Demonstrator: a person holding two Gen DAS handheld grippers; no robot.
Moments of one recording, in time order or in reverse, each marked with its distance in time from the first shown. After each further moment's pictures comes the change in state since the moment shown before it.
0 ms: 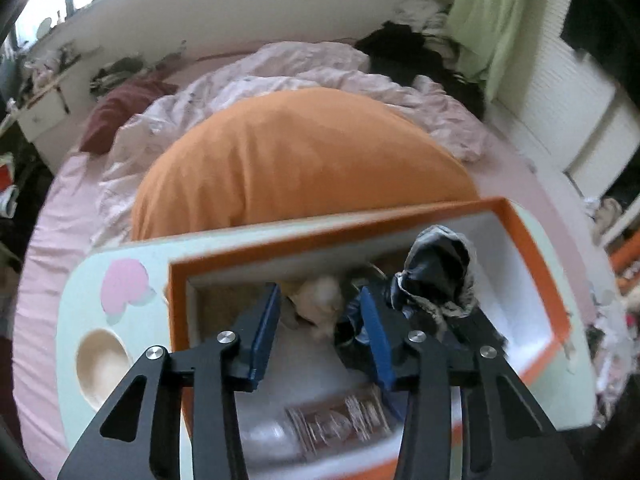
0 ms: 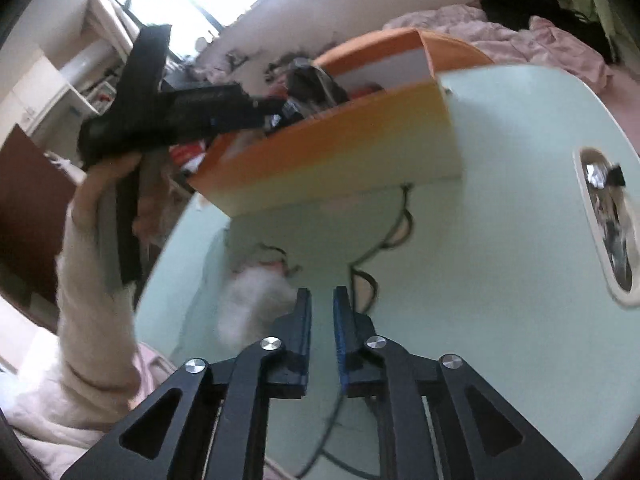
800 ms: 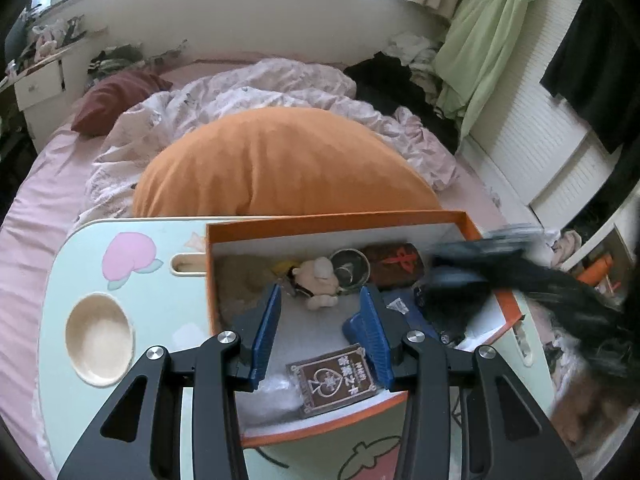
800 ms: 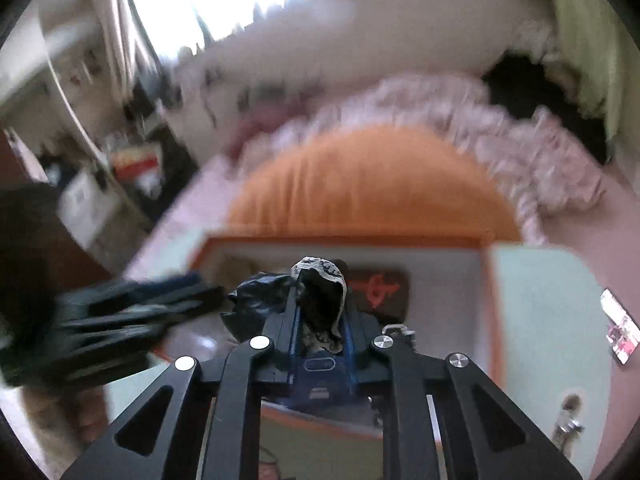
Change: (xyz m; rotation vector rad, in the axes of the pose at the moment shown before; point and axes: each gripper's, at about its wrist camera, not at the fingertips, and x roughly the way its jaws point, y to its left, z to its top) left arm -0.036 0.025 -0.025 -0.096 -0.064 -0.161; right arm 0.001 0.060 0.133 -0.144 -0.240 -0.192
